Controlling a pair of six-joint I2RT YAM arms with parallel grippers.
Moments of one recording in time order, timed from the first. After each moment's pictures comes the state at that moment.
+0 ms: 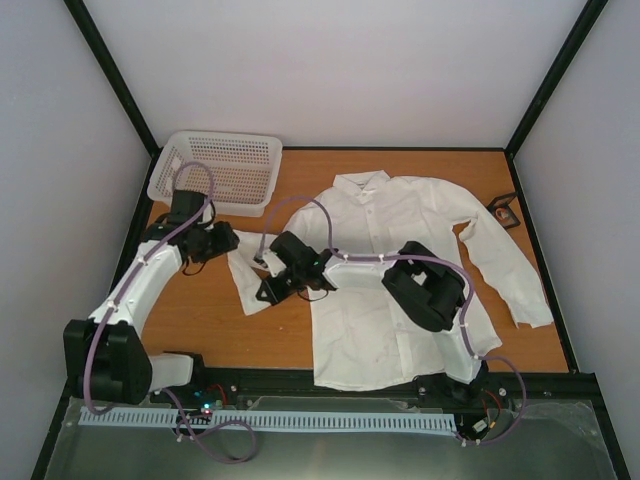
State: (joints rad) left arm -0.08 1.28 0.94 -0.70 0.20 -0.45; right arm 0.98 2.08 1.30 -0.08 -0.50 0.40
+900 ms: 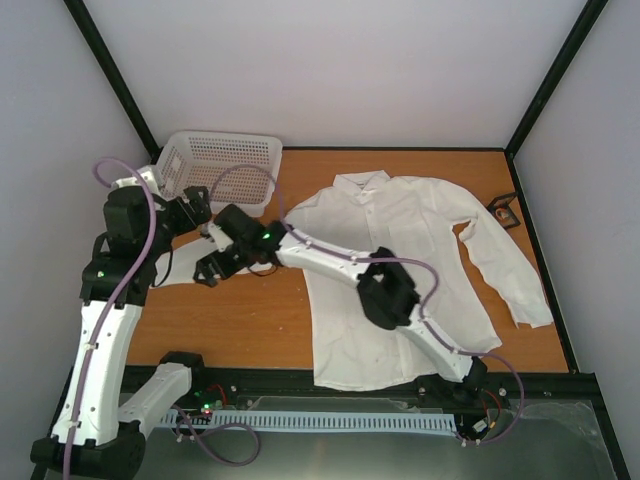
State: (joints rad) left arm -0.08 0.86 1.19 -0.73 -0.02 -0.45; right arm 1.08 2.48 2.26 -0.54 -0.41 0.37
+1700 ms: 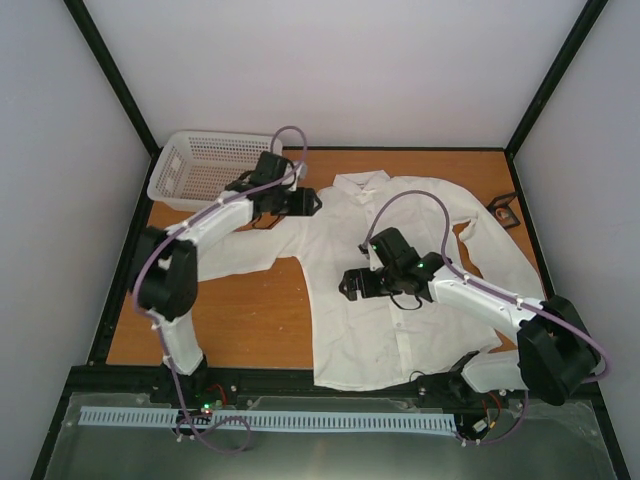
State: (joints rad) left arm -0.42 1.75 1.36 -0.42 0.32 -0.36; right arm 0.68 1.33 0.80 -0.47 -0.25 0.46
